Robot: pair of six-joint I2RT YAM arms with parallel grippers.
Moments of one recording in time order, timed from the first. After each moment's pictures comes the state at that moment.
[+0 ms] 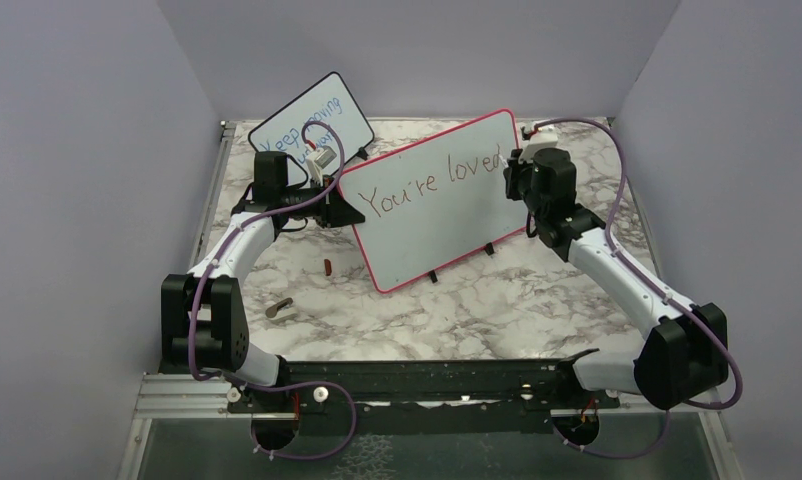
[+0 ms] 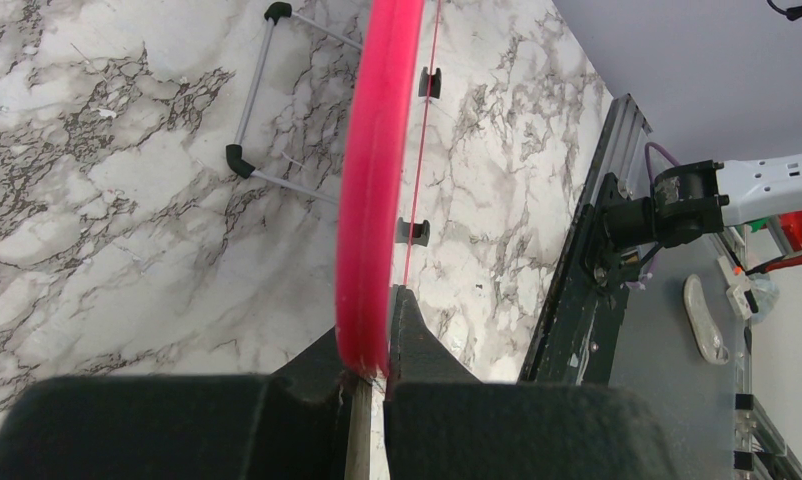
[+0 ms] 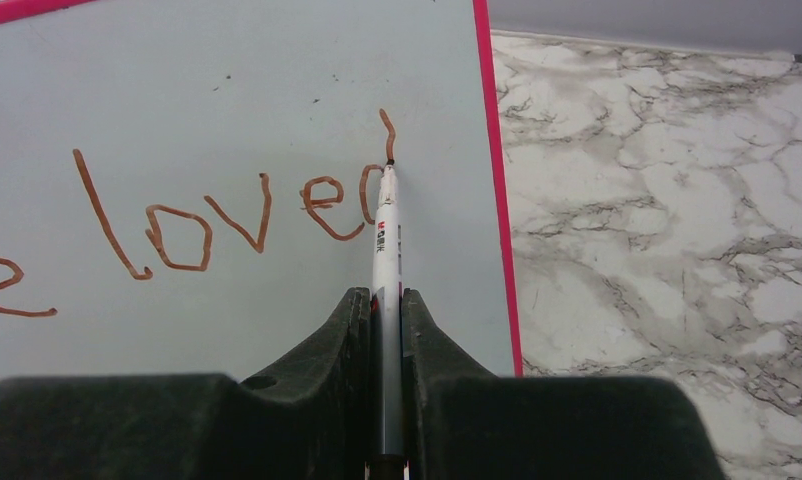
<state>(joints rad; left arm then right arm) -0.06 1.48 1.01 -0.20 1.07 -0.06 0.37 1.30 0.99 0.02 0.21 0.05</state>
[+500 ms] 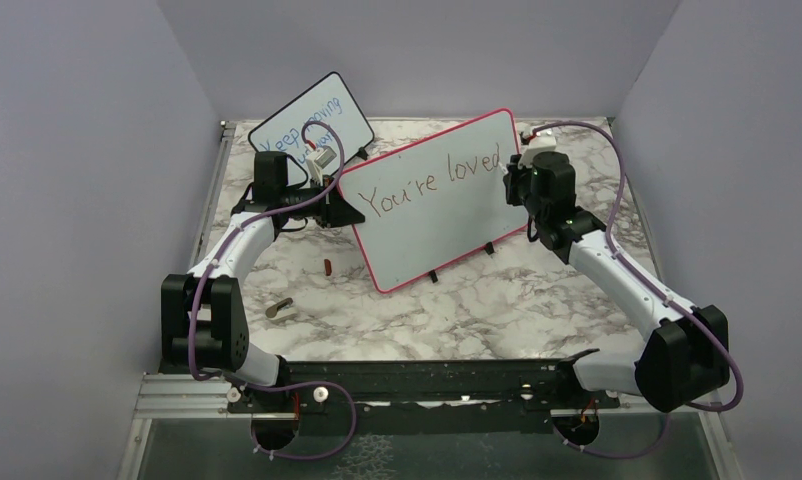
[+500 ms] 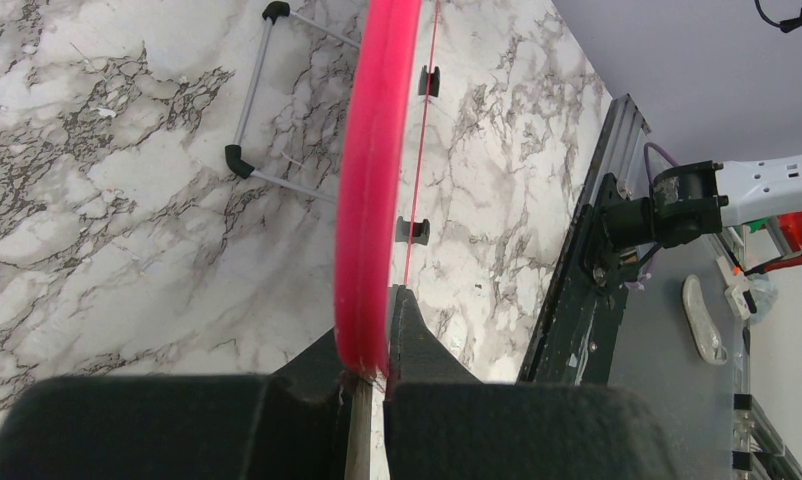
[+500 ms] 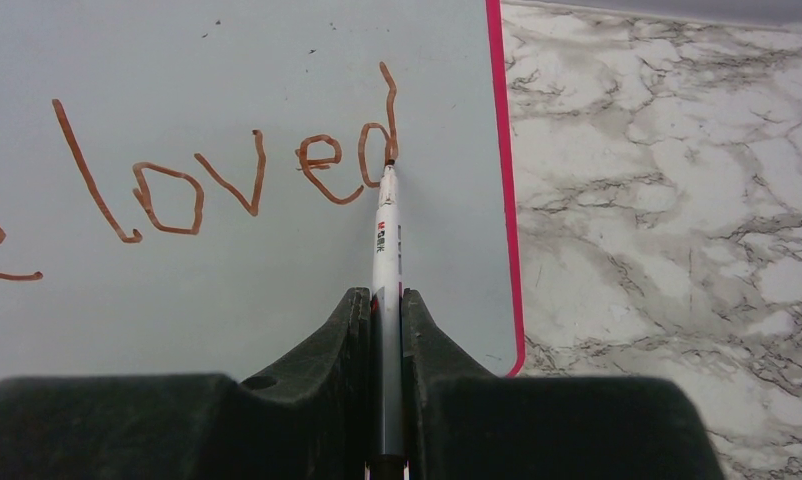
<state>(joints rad) -0.06 1.48 1.01 -0.21 1.07 -0.06 0.37 1.29 0.97 -0.02 0.20 0.05</state>
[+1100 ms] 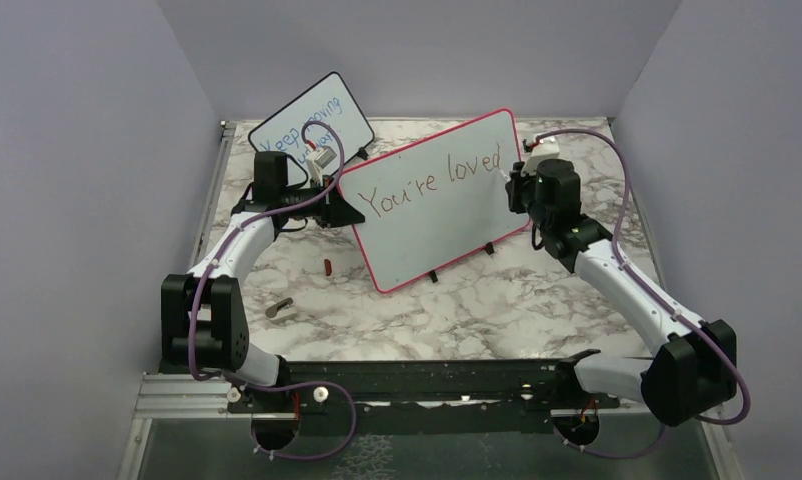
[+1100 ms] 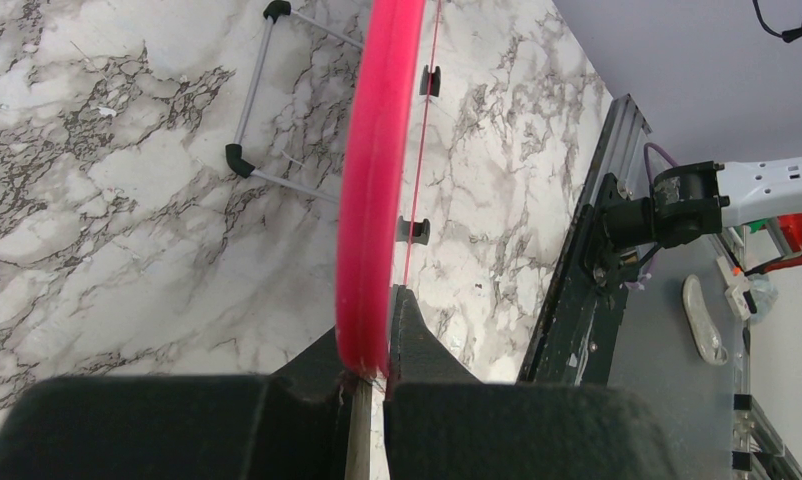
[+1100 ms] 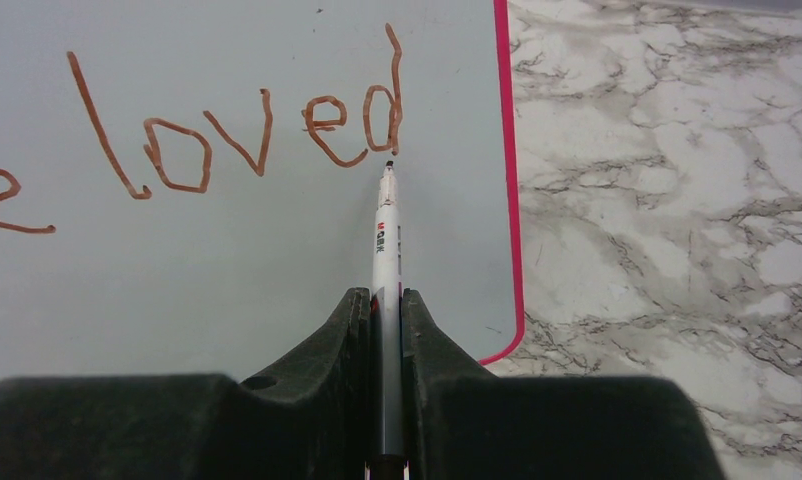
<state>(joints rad) -0.06 1.48 1.01 -0.21 1.06 -0.06 0.37 1.24 0.94 -0.06 0.20 0.05</state>
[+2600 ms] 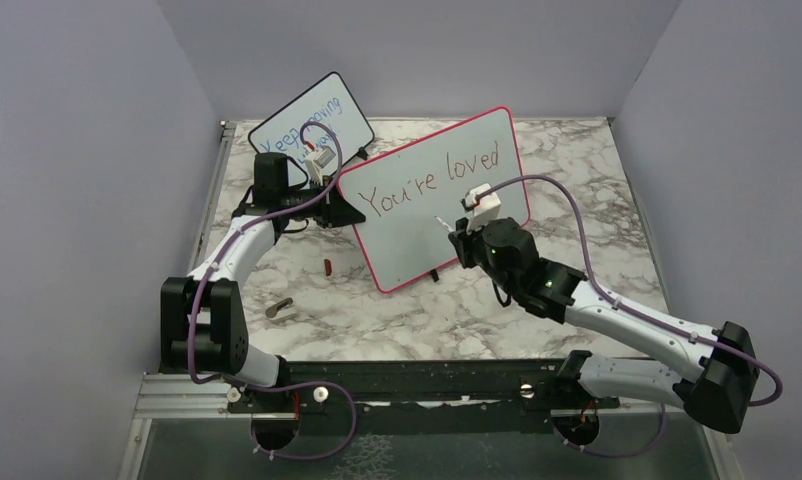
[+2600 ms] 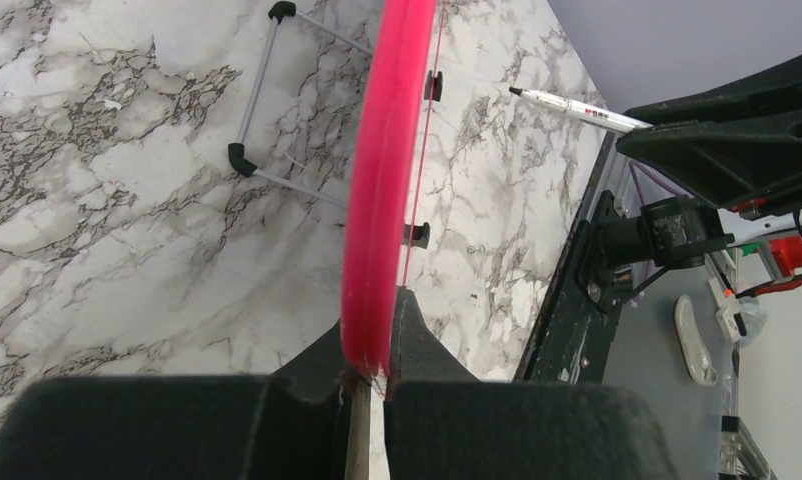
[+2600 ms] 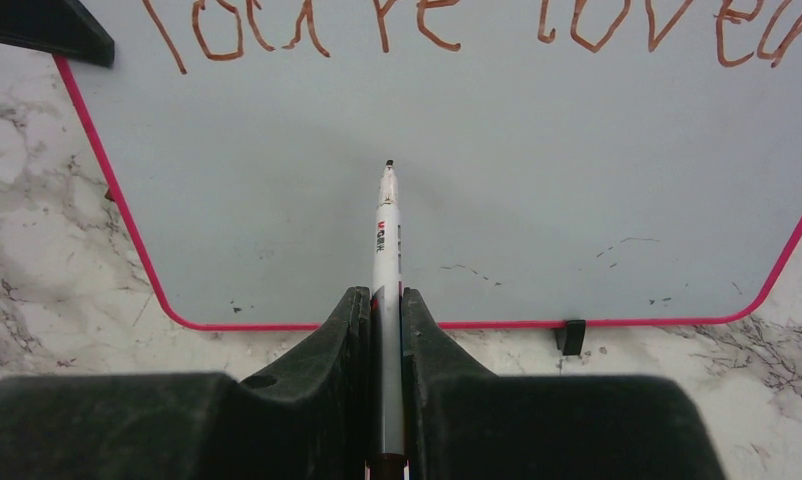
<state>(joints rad) -0.07 1.46 0.98 -0.15 1.03 -0.15 0.90 1.08 0.80 -0.07 0.40 0.13</state>
